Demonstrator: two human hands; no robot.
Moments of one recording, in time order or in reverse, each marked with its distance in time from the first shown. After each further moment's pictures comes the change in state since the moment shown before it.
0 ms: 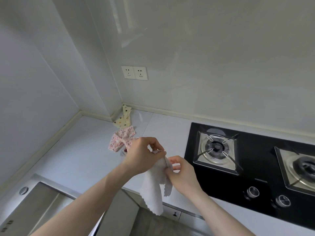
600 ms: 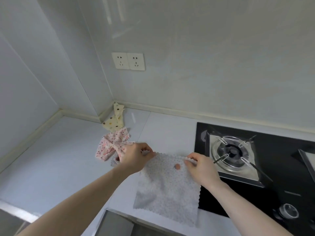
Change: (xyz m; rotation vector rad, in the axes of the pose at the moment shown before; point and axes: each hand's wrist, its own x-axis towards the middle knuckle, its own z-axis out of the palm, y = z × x) left_hand 0.113 -0.169 0.071 0.073 -0.092 -0.076; right_hand 0.140 0.088 -0.008 -0.531 0.179 -0.089
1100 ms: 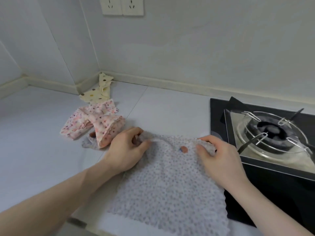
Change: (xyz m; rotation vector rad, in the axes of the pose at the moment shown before) left_hand 0.039 -0.124 0.109 0.014 0.236 0.243; right_hand 0.035 0.083 0.097 0.011 0.262 -0.199
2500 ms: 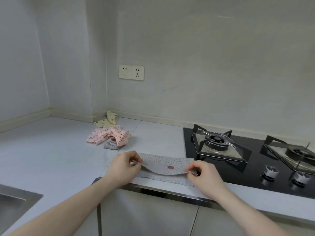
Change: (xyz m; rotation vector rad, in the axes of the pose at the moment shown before) left_hand -0.146 0.008 -0.041 -0.148 0.034 0.054; right_hand -0.158 -0.022 -0.029 -0.062 0.059 -0.138
